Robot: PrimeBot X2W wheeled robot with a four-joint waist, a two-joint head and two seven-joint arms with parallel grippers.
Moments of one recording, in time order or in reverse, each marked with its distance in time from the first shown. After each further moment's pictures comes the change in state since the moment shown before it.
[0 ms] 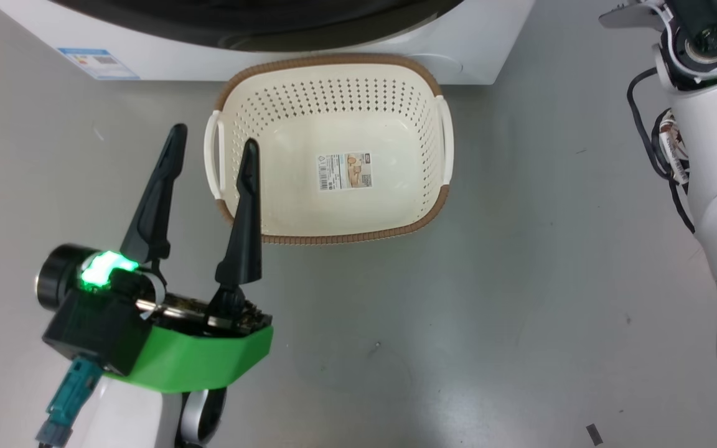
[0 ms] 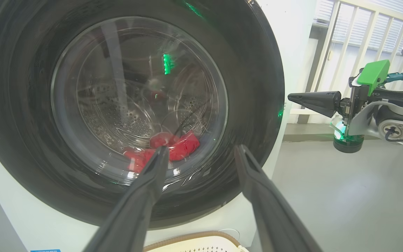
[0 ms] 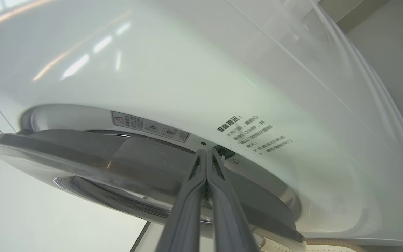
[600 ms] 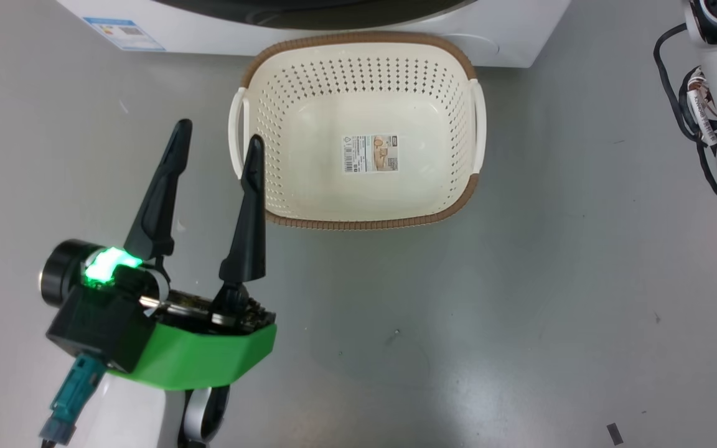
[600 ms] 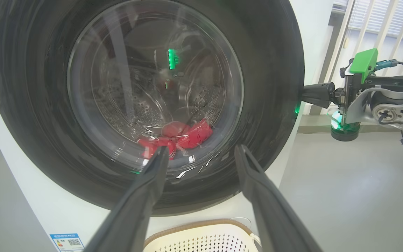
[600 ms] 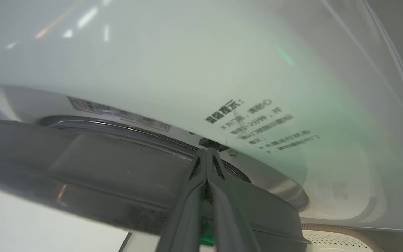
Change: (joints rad) left arm -0.015 -0.005 -0.005 0.005 0.000 -0.007 0.000; right arm -0.121 -0.027 0.051 0.110 0.034 0.000 0.102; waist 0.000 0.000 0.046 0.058
